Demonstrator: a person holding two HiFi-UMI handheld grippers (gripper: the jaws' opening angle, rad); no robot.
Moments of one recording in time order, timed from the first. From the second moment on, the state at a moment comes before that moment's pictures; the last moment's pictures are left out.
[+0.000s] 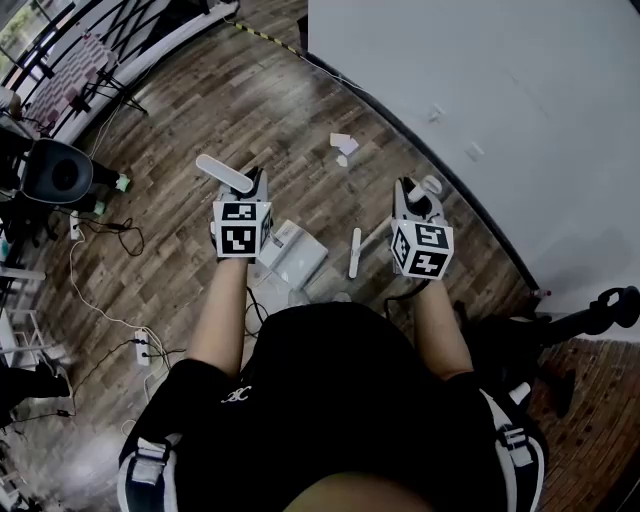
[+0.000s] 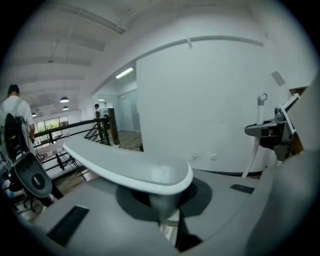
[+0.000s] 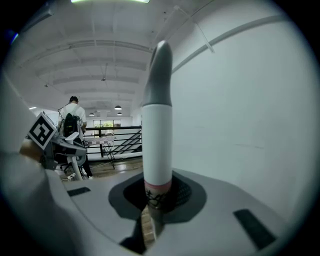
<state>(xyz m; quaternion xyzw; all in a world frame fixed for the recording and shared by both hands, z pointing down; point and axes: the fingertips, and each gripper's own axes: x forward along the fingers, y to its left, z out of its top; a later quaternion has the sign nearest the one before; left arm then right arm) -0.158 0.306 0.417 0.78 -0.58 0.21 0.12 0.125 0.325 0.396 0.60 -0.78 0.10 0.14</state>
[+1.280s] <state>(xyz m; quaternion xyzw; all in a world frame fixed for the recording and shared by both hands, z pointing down) -0.236 0.143 0.433 0.77 -0.59 0.21 0.12 0.120 0.157 0.393 0.64 -0.75 0.07 0.15</state>
